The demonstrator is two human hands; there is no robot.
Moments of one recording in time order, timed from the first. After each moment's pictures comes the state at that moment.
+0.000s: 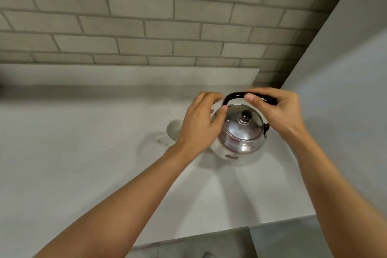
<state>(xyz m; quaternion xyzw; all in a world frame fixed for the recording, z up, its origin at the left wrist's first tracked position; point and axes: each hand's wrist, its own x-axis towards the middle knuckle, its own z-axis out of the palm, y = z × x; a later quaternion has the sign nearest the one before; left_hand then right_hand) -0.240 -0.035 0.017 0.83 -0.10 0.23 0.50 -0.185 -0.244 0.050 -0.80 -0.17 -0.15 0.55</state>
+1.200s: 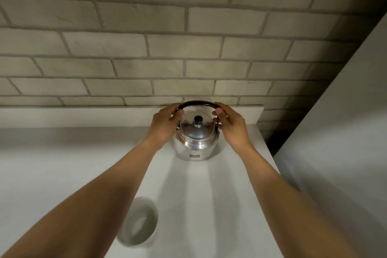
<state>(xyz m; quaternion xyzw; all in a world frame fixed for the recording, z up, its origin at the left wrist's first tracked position) 0.028 0.018 -0.036 0.83 0.09 0.12 0.54 0.065 -0.202 -0.039 -0.80 -0.12 -0.06 0.58</state>
